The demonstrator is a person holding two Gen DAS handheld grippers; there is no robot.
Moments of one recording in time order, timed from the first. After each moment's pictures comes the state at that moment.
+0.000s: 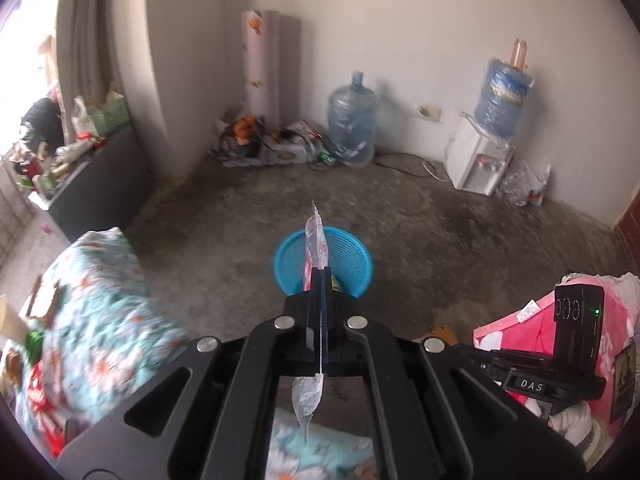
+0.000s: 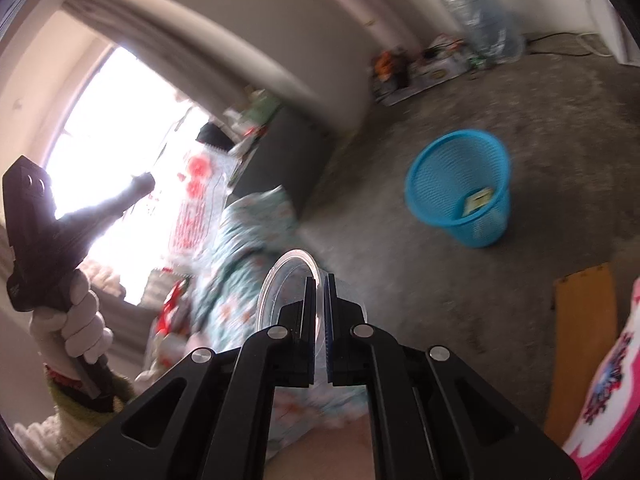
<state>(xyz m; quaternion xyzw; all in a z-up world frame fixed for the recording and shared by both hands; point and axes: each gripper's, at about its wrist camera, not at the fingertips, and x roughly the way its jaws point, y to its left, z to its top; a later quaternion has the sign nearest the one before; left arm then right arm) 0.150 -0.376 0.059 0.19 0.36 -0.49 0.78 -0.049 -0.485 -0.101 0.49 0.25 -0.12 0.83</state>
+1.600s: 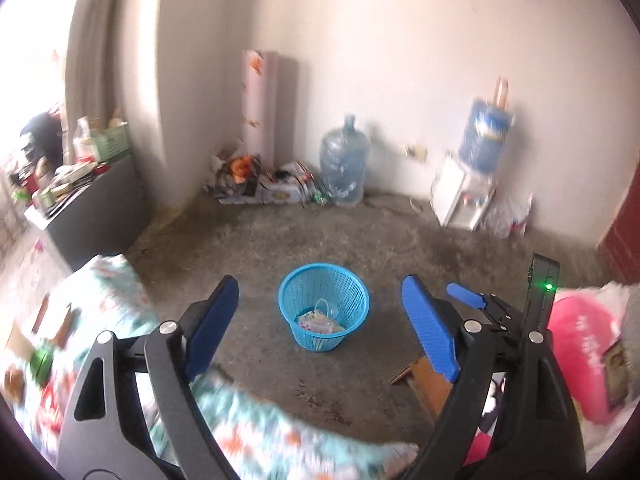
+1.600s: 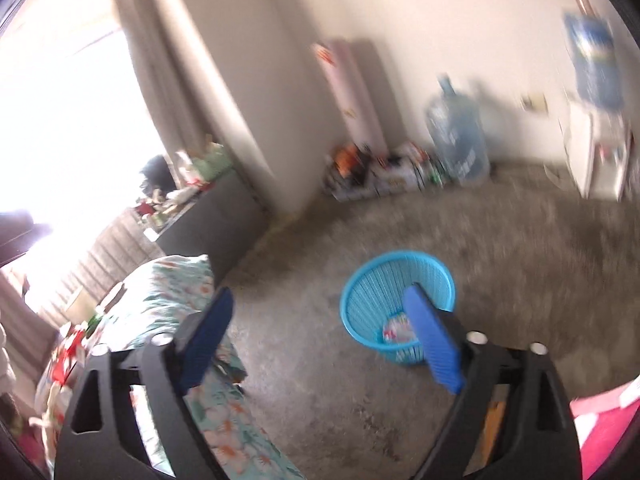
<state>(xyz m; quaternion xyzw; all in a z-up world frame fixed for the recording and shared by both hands) 0.175 -0.286 0.096 0.12 0.29 -0.52 0.80 0.033 -0.467 -0.047 0.27 0.20 -0.25 0.91</state>
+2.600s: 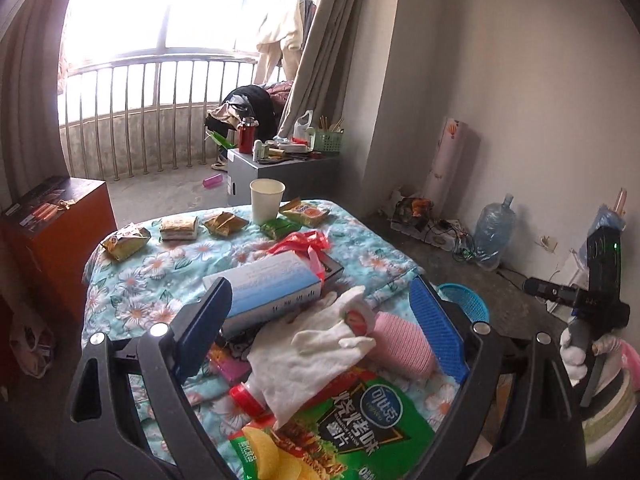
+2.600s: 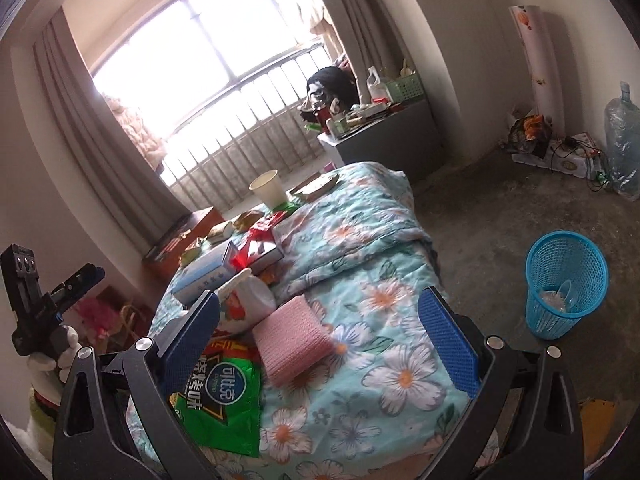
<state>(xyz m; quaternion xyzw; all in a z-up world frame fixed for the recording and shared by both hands) 0.107 0.077 0.082 0.00 0.26 -0.24 0.93 0.075 -0.270 0.006 0.24 0.29 0.08 0.92</state>
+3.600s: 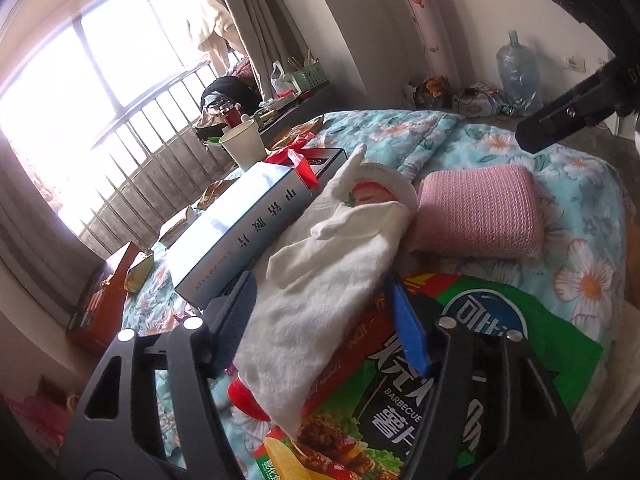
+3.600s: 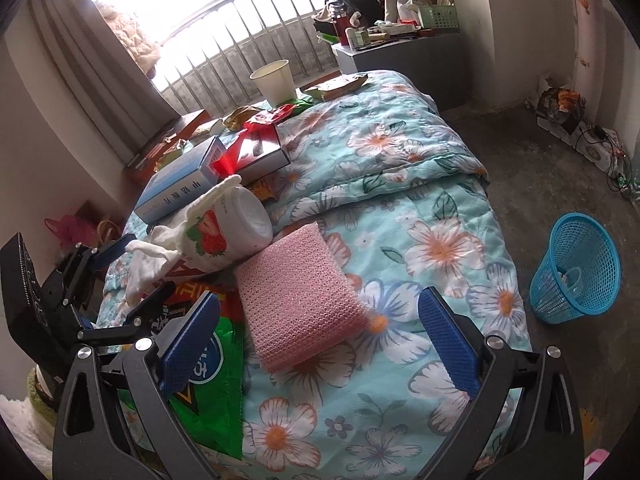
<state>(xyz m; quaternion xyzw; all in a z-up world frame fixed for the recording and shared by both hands) 0.116 -0.006 -0.043 0.29 0.27 -0.19 0.90 0.148 -0.214 -0.043 0.16 0.44 0.10 0.88</state>
